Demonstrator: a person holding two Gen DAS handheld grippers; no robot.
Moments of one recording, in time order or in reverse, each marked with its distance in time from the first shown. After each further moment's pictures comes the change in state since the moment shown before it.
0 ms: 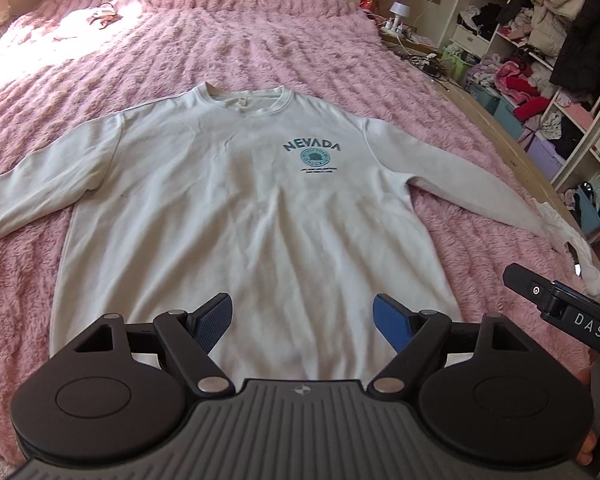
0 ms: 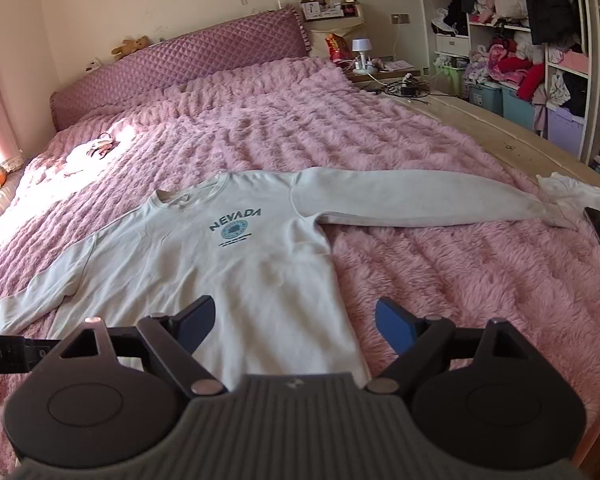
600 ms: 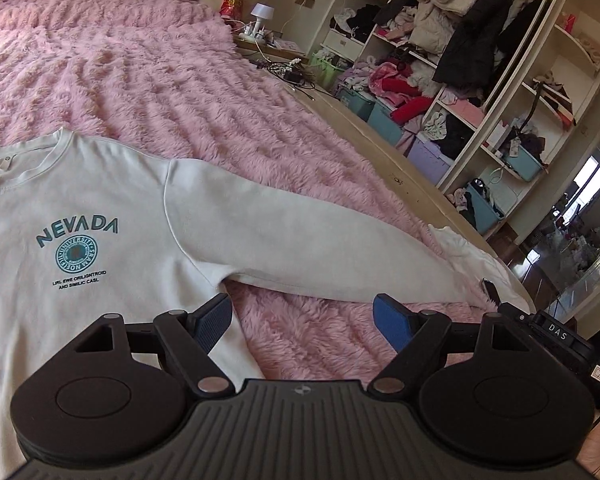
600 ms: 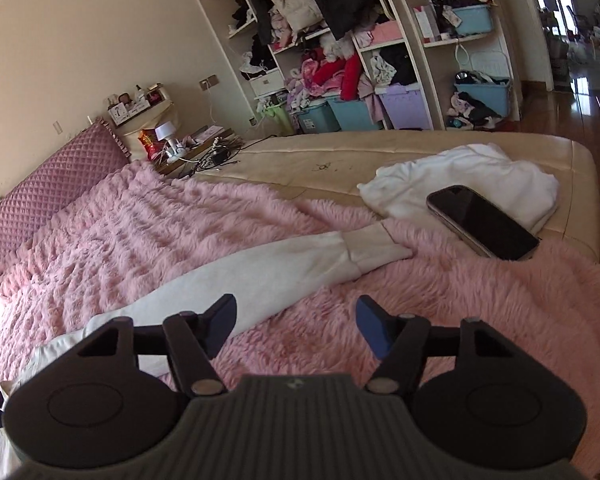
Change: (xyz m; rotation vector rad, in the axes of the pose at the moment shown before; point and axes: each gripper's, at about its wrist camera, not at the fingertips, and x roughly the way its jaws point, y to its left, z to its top) left arm 0.174 -0.118 0.089 0.118 -0.038 -0.362; right arm 0.096 -0.263 0.044 0.470 -0.235 -0.270
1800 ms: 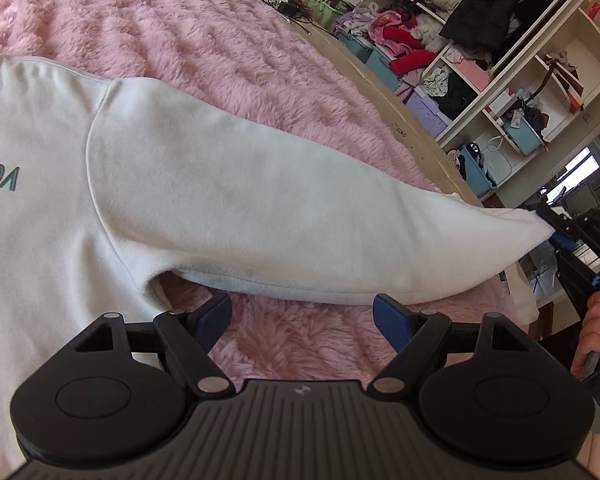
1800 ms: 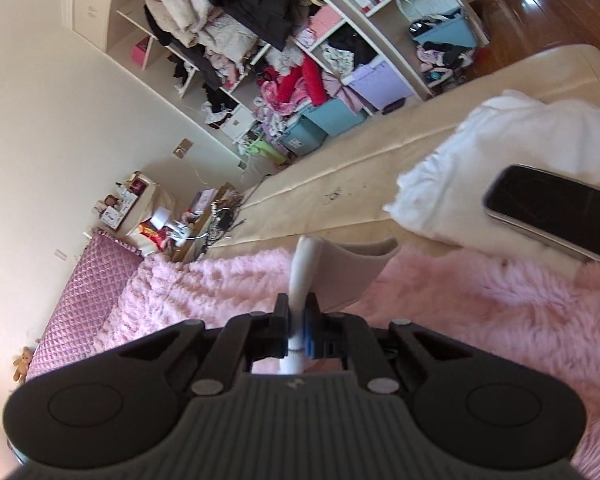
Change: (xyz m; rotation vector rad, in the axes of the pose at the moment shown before) left arm 0.085 0.018 0.008 -0.065 0.166 -0.070; right arm 0.094 0.005 0.073 0.387 -0.070 0.128
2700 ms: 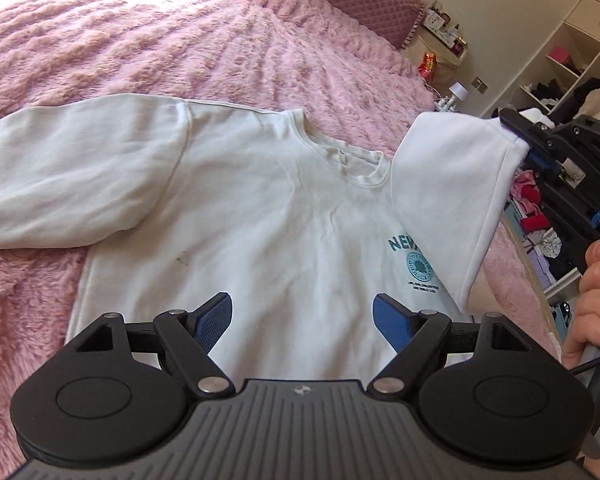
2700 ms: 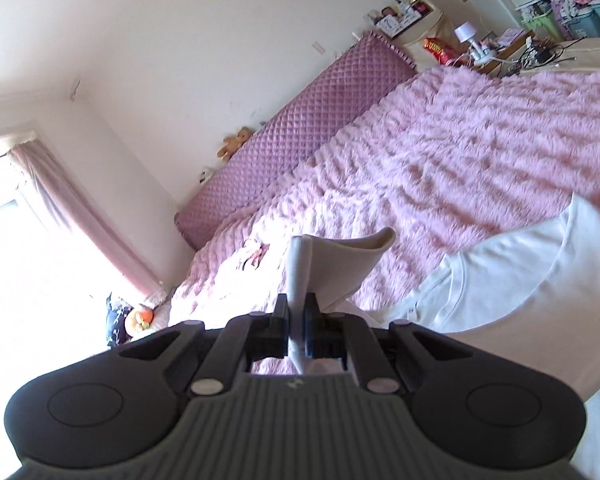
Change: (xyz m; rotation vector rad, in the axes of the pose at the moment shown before) left arm -0.285 0.237 -0.104 -0.390 -0.335 0.314; right arm -0.083 0.322 -0.370 -0.382 0.486 0.625
